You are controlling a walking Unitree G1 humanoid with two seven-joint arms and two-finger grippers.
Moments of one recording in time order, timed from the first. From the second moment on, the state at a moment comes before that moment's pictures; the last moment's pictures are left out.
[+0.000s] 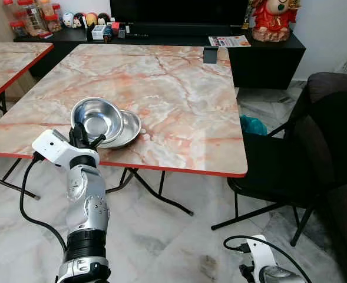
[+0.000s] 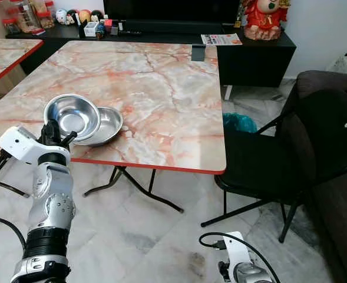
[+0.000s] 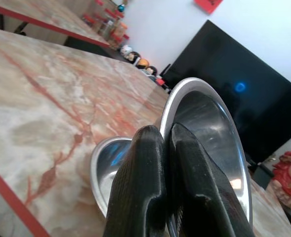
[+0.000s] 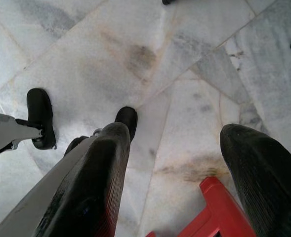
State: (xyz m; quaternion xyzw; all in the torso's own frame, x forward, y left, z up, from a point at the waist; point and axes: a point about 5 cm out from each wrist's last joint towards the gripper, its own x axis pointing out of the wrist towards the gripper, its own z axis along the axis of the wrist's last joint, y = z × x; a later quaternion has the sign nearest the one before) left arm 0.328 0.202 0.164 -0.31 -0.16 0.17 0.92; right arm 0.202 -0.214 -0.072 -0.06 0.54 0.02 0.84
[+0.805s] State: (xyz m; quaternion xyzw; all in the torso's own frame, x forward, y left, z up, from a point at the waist) left arm 0.327 0.215 0.173 -0.29 -0.18 0.21 0.92; right arm 0.209 -0.208 -0.068 -0.06 0.53 0.03 0.84
